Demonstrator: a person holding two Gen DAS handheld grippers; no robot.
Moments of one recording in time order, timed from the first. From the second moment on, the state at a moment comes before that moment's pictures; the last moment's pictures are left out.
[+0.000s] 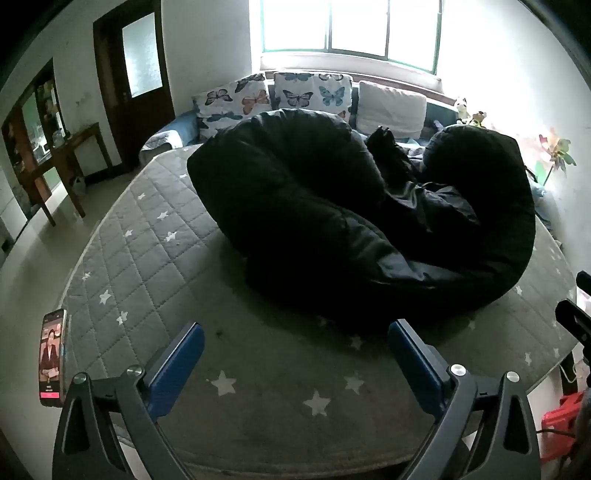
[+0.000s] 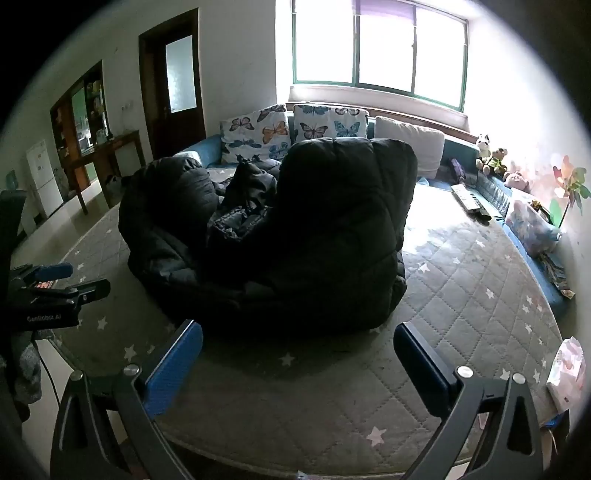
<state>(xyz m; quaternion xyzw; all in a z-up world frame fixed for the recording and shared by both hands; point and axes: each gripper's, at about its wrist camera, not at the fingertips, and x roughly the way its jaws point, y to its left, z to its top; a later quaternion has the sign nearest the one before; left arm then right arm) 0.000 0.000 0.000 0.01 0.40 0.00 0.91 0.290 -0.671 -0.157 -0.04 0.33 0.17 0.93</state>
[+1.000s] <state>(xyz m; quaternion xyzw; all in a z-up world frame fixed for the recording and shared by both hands) 0.018 0.005 -0.005 0.01 0.44 0.01 0.90 0.300 -0.663 -0.164 -0.05 0.33 0.18 0.92</state>
